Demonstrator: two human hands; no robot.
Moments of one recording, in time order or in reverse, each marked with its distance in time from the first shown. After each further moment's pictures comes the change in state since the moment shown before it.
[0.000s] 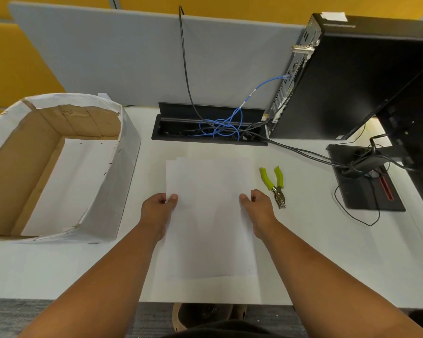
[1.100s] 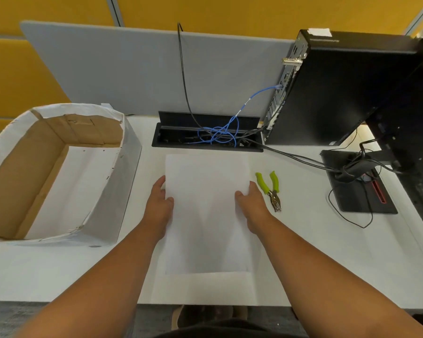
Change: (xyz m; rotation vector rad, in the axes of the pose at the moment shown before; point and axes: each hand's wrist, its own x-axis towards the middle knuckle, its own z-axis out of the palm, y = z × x) left_hand -0.018 0.029 0.003 0.027 -0.122 0.160; right_hand -0.008 -0.032 0.001 0.046 -0.097 0.044
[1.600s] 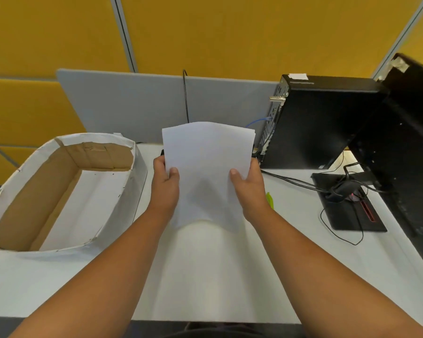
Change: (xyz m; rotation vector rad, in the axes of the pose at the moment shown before) left_hand -0.042 0.113 0.012 -0.077 0.123 0.469; right_hand -0.057 -0.103 -0.010 0.221 0.041 -0.510
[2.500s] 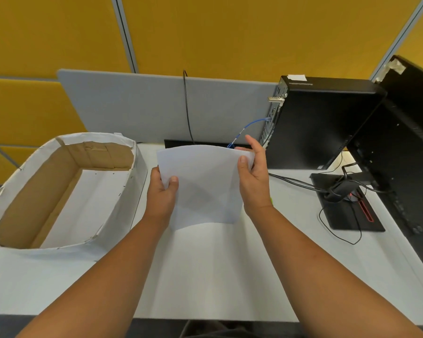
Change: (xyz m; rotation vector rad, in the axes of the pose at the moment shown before) left_hand -0.023 -0.002 -0.009 0.056 0.016 -0.022; right_hand -0.004 -0.011 -0.004 0.089 -0.006 -0.316
